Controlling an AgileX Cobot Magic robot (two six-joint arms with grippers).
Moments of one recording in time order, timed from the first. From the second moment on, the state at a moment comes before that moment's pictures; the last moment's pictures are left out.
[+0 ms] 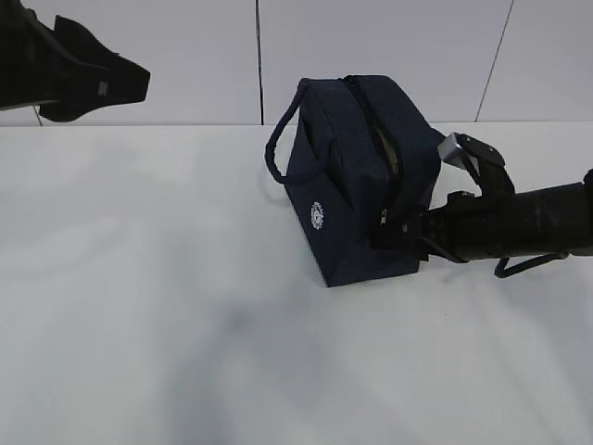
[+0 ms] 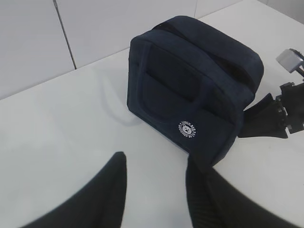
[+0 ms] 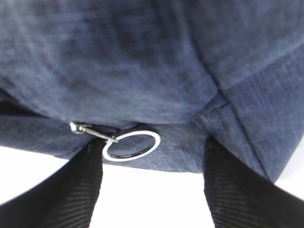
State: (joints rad) left arm -0.58 1.19 -0.95 -0.16 0.34 0.14; right arm 0.11 1.92 -0.89 1.80 0.68 -1.76
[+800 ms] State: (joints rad) left arm -0.58 1.19 -0.95 -0.16 0.34 0.14; right arm 0.11 1.92 -0.92 1.78 0.67 -1.79
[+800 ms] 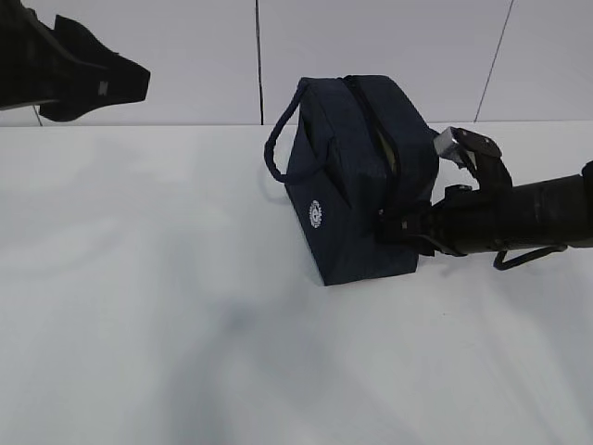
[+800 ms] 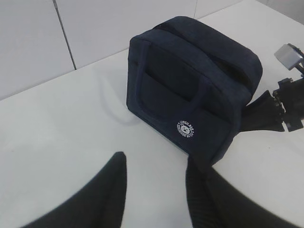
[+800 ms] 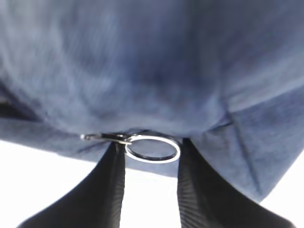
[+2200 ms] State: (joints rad) left arm -0.58 1.22 -0.95 -0.15 0.32 0.14; right arm 0.12 1.68 -0.93 1.44 0.77 -1.53
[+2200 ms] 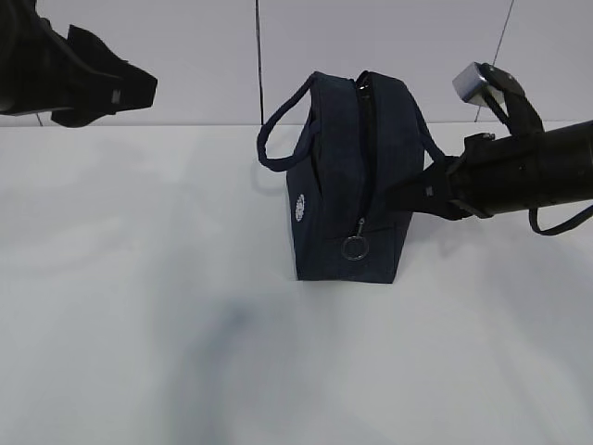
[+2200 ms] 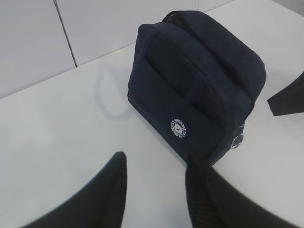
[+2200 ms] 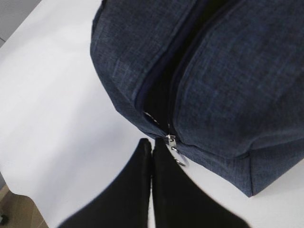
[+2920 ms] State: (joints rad) left arm -0.58 1.22 -0.95 -0.15 0.32 0.14; right arm 0.12 1.76 -0.93 1.21 0.84 -1.72
